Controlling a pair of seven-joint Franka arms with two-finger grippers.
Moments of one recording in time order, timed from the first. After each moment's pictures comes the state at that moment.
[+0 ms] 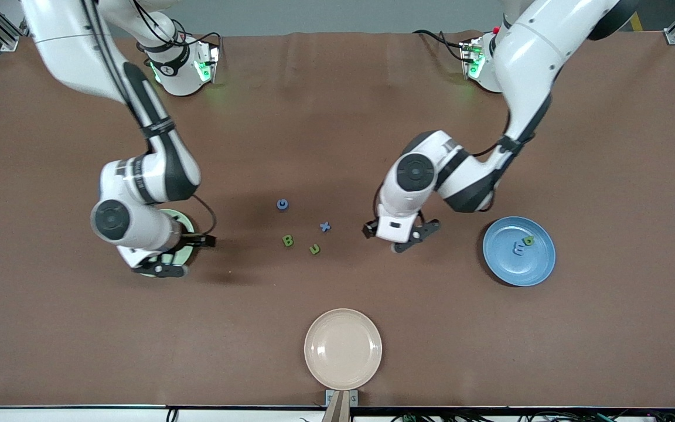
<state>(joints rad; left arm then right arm) -0.25 0.73 -0.50 -1.58 0.31 2.23 -1.40 0.32 0.52 -0.04 -1.79 0.09 2.18 0.33</state>
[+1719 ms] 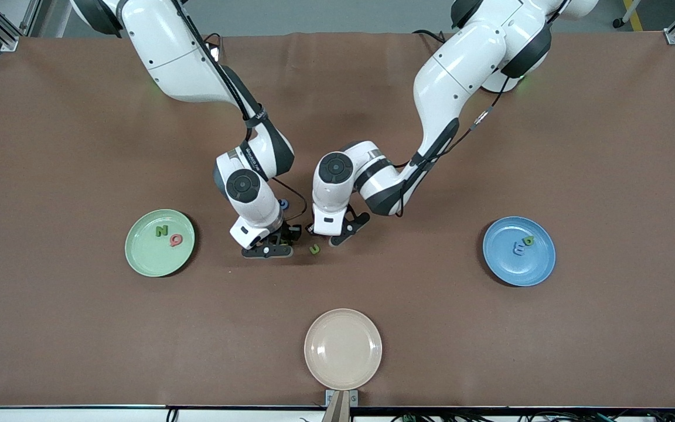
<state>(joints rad) -0.59 1.01 -0.33 -1.27 0.31 2.35 -1.66 0.60 0.70 -0.05 -1.76 0.10 2.56 0.47</state>
